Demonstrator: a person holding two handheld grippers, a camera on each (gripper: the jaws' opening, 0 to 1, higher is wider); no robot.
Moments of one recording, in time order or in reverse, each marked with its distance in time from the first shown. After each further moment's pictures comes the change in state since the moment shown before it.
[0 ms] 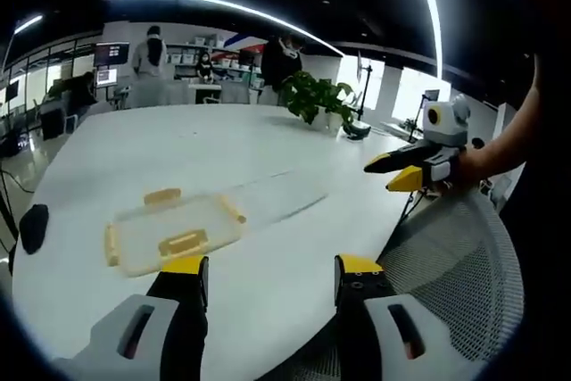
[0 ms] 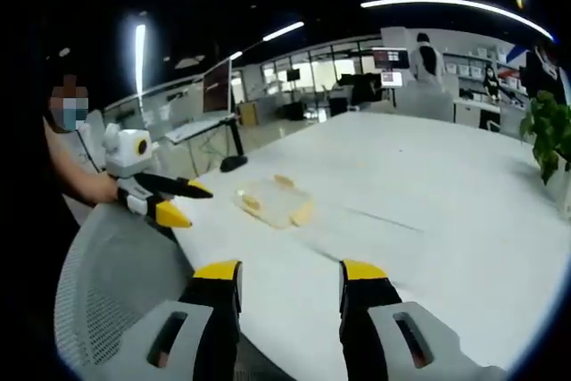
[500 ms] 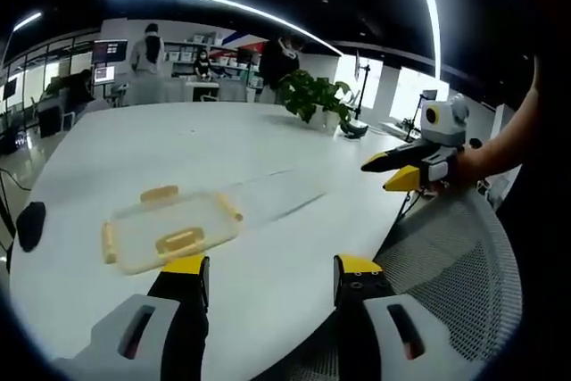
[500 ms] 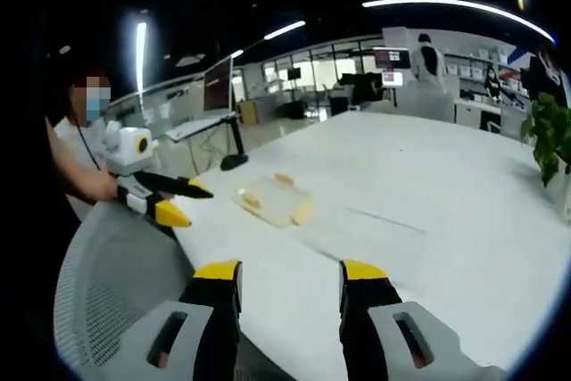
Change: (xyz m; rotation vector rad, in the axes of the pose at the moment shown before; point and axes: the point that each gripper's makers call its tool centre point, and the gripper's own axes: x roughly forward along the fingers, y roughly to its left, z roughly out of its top) left arm 0.000 -0.002 -0.002 -0.008 0.007 -0.016; right arm 0.000 0.001 -0.001 -0.010 0.009 0.001
